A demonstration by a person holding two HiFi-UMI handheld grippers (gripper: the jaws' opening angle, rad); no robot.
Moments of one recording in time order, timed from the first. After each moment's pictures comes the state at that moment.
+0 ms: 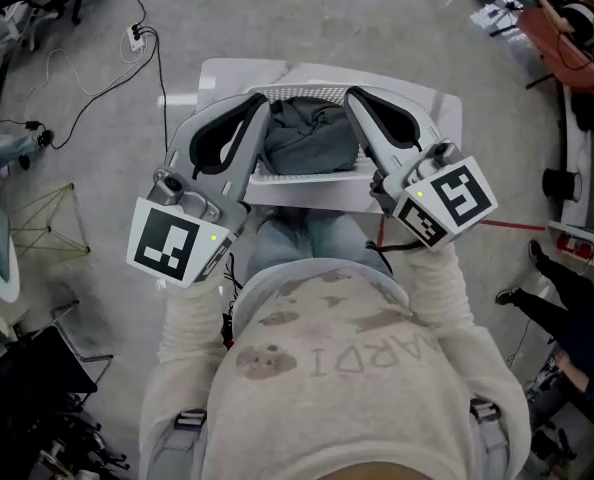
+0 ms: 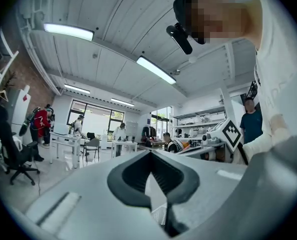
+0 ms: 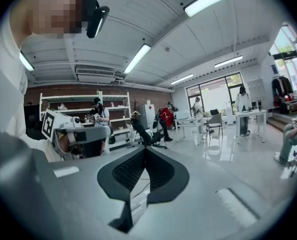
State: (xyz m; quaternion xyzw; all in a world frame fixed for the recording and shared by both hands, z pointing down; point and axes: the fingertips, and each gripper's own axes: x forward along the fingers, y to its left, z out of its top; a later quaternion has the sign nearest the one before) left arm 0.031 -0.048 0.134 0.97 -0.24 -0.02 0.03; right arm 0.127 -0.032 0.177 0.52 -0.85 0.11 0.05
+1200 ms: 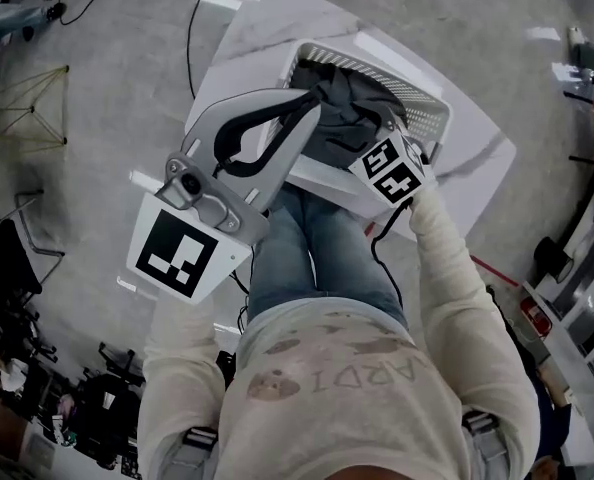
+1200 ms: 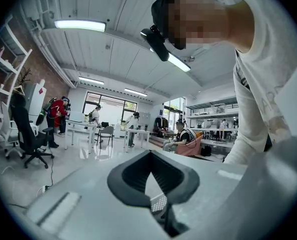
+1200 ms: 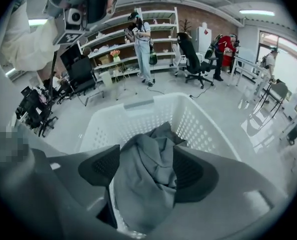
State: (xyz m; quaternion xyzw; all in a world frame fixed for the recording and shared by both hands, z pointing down) left arm 0.016 -0.098 0.265 0.95 -0.30 0.04 0.07; right arm 0.082 -0.045 0.548 0.20 -0.84 0.18 0.47
